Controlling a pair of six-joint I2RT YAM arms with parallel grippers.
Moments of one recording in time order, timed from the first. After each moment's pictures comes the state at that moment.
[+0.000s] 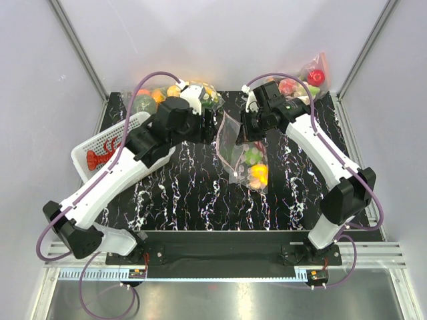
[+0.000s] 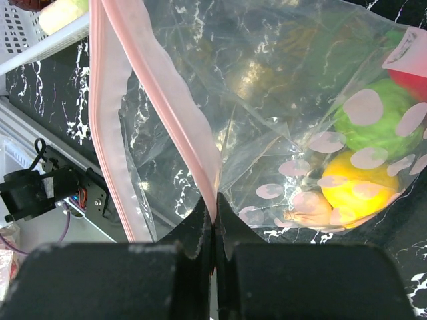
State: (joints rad) left arm -0.72 1.37 1.51 -0.65 -0.12 -0.31; right arm 0.49 1.69 1.74 -0.97 -0.33 0.31
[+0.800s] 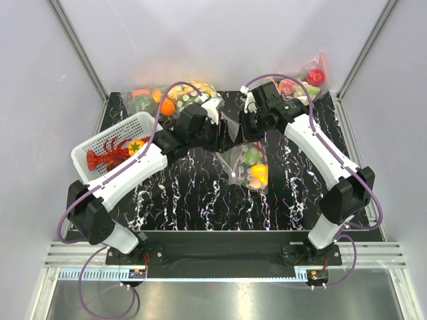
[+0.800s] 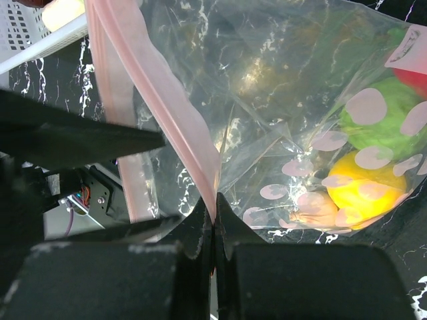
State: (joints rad) left arm -0.71 1.50 1.38 -0.41 0.16 -0.41; right arm 0.50 1.70 1.74 -0.96 -0.34 0.32
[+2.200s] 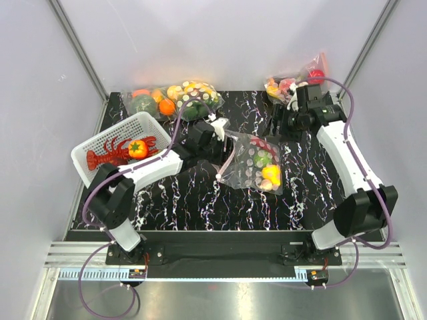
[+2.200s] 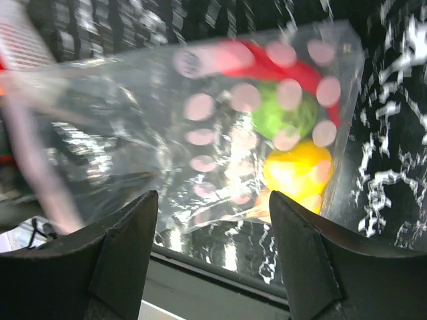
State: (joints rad) left arm -0.69 1.66 1.13 -0.09 0.25 -0.39; right arm 0.21 1.52 1.57 -0.93 -0.27 0.37
